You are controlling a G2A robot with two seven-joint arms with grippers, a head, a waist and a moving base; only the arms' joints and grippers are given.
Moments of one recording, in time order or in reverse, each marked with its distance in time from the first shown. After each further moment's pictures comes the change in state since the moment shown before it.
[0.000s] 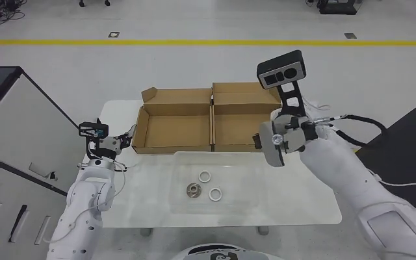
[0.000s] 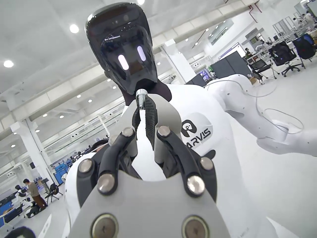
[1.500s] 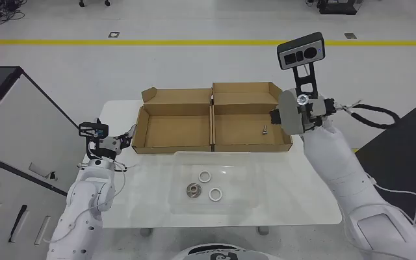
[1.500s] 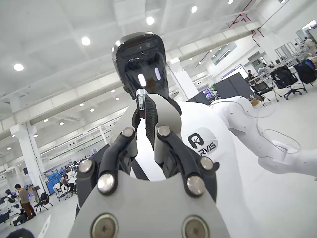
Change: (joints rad) left arm 0.000 0.000 0.000 0.000 0.000 0.000 0.000; right arm -0.064 -0.081 0.187 0.050 -0.037 0.117 -0.001
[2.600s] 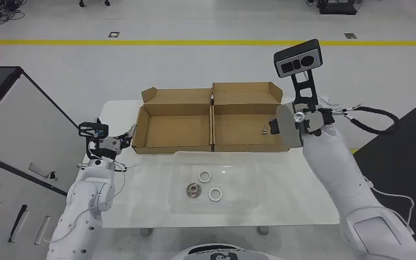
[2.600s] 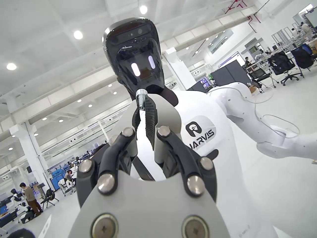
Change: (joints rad) left arm 0.000 0.000 0.000 0.000 0.000 0.000 0.000; right arm -0.039 -0.034 0.045 -0.018 -0.034 0.068 0.060
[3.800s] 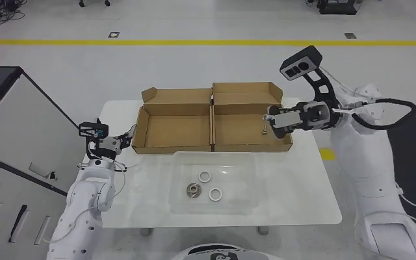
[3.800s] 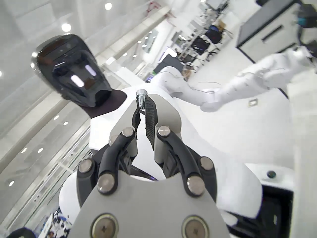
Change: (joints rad) left arm 0.000 0.000 0.000 0.000 0.000 0.000 0.000; right arm -0.045 0.091 0.299 0.033 -0.557 0.340 0.091
